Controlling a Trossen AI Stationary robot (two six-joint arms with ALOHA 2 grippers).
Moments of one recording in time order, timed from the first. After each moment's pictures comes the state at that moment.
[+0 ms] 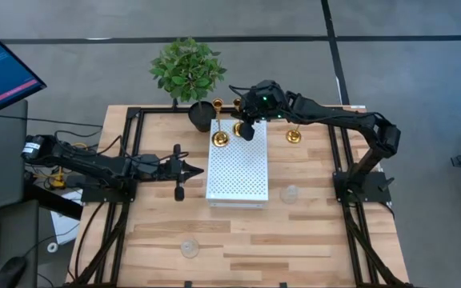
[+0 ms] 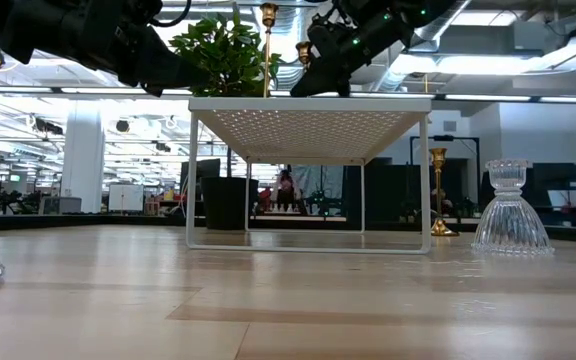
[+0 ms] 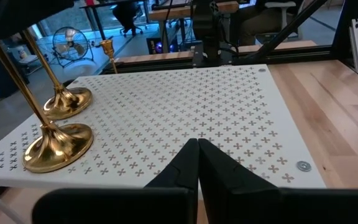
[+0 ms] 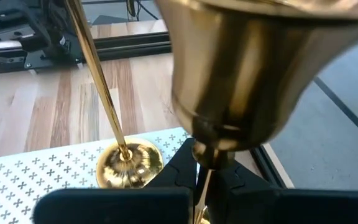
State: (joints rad) left arm -0.14 0.77 0.35 0.38 -0.27 0.12; right arm -0.42 1.66 1.38 -0.25 -0.12 -0.13
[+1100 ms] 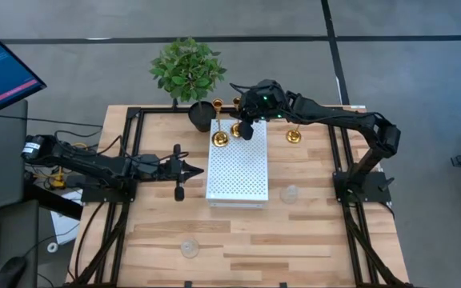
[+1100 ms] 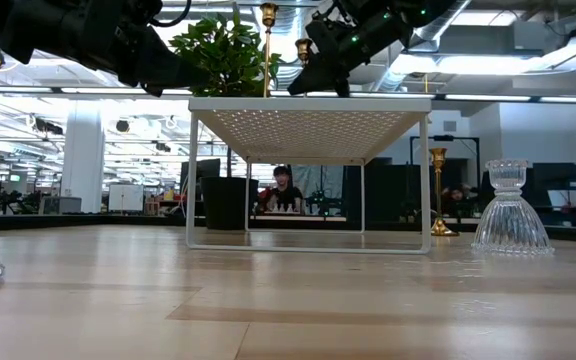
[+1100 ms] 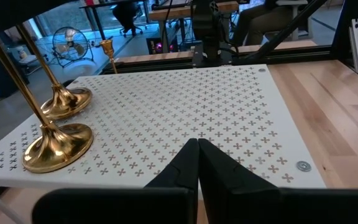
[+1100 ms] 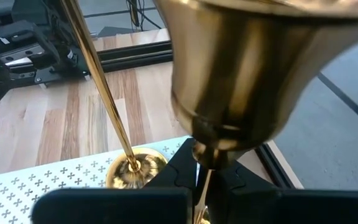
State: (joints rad) left arm -0.14 0.77 0.36 0.38 -0.27 0.12; right arm -0.41 1.66 1.38 -0.23 -0.14 -0.08
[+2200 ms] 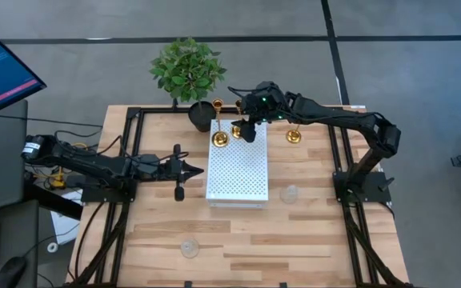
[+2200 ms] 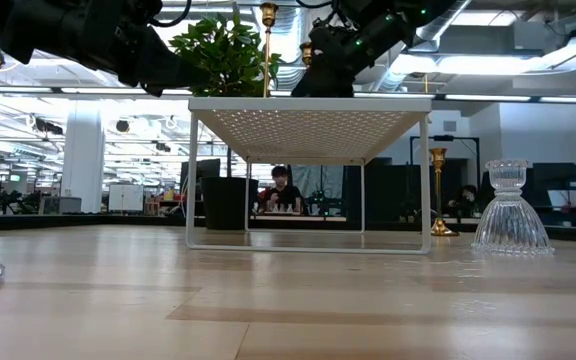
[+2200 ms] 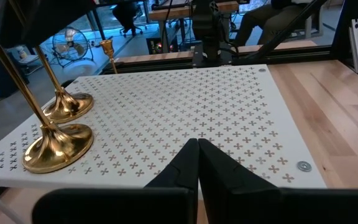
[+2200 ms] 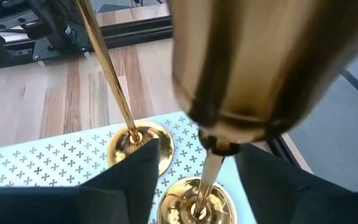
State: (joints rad) left arm -0.14 0.77 0.36 0.38 -0.27 0.12; right arm -0.41 1.65 1.38 -0.32 -0.14 -0.09
